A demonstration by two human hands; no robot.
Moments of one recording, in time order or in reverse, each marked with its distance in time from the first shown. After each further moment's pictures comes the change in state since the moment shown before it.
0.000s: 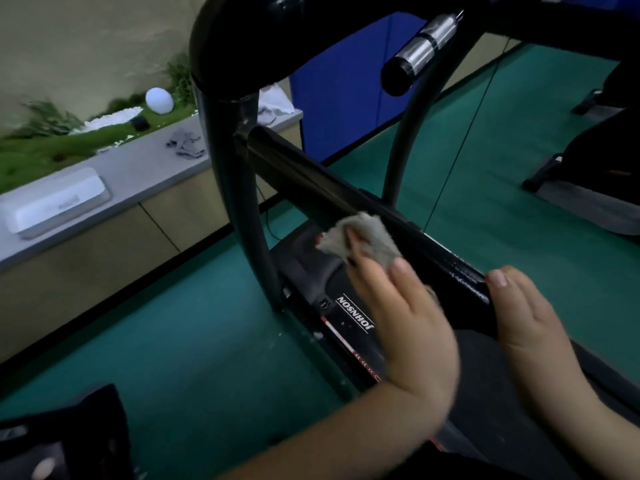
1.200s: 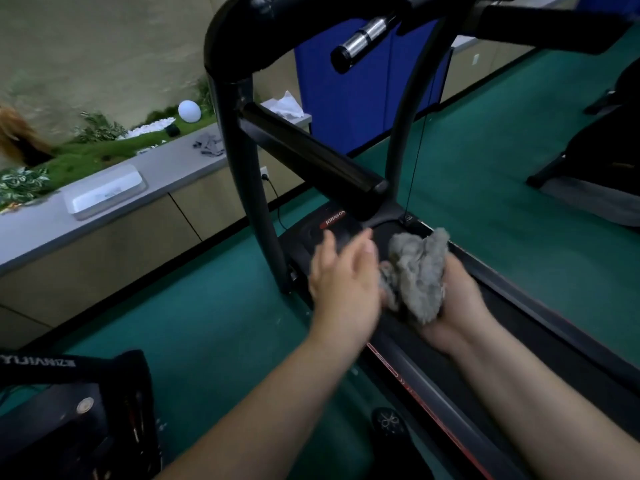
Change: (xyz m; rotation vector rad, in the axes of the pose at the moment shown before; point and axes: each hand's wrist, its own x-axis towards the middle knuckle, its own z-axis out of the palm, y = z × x) left_hand -0.124 0.025 -0.060 0.616 -0.367 0.008; right_hand -0.095 0.014 -0.054 0.987 -0.188 0.651
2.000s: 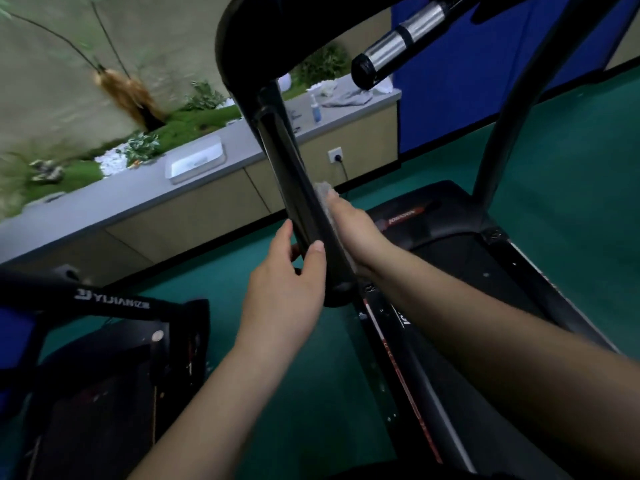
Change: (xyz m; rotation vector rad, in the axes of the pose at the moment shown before) left_hand 0.109 0.059 0.012 0.165 0.419 -0.318; right_hand 0.190 -0.069 0.095 -0.816 -0.551 0.156
